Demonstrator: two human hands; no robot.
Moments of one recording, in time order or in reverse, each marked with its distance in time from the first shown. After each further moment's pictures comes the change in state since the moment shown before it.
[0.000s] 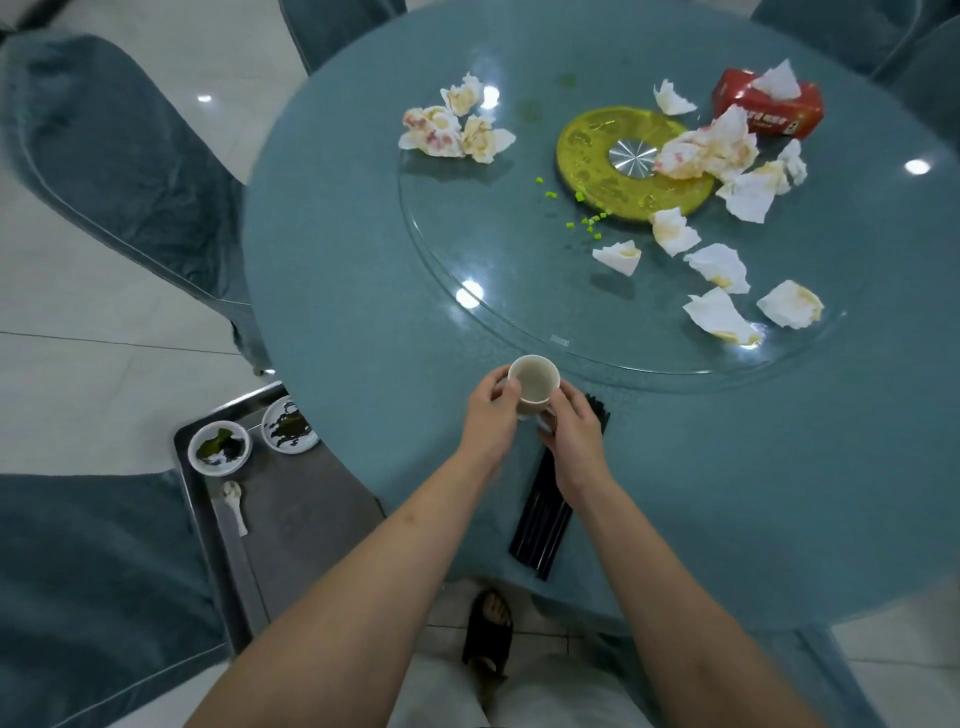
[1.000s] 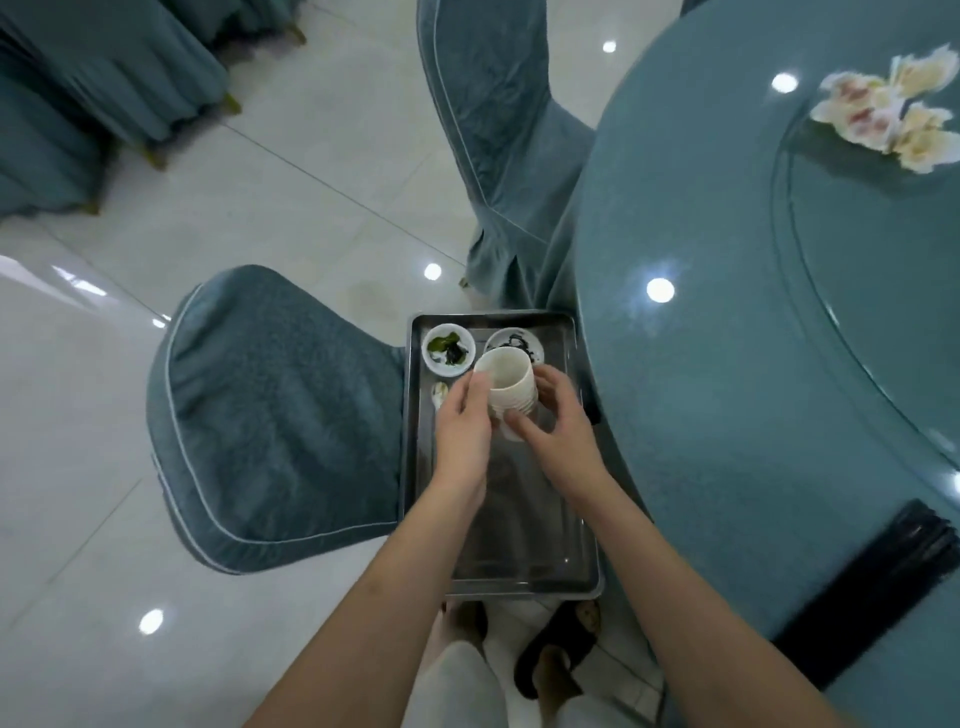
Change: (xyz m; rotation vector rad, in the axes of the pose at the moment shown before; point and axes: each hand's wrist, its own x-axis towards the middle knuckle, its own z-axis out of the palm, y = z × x) left_hand -0.080 -0.034 -0.354 -0.384 0.644 -0.102; right_hand -0.107 0.130 0.297 -0.634 -0.791 -0.279
